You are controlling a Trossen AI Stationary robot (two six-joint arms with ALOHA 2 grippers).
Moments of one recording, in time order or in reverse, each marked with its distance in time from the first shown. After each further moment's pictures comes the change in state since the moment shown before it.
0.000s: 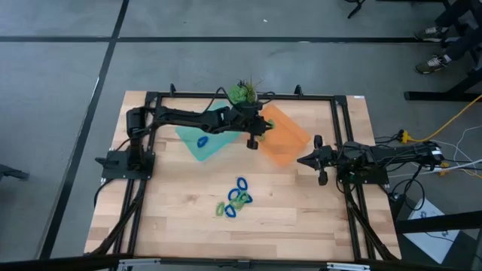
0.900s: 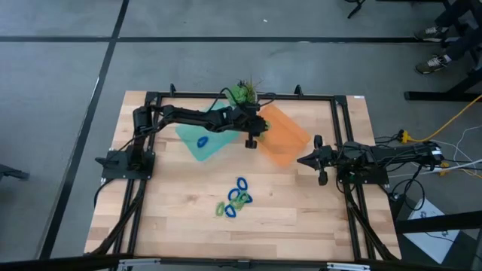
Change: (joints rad) left arm 0.041 0.069 0.000 -0.054 0.016 -0.079; right arm 0.000 0.000 0.000 0.000 0.000 0.000
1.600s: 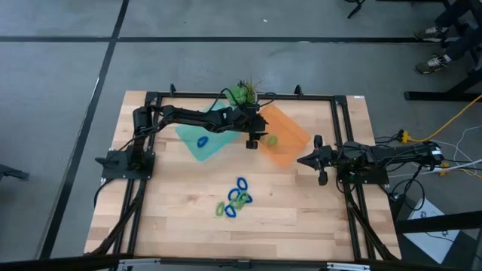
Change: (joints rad) left arm -0.009 0.000 0.000 -0.003 0.001 -0.071; right arm 0.000 0.000 0.000 0.000 0.000 0.000
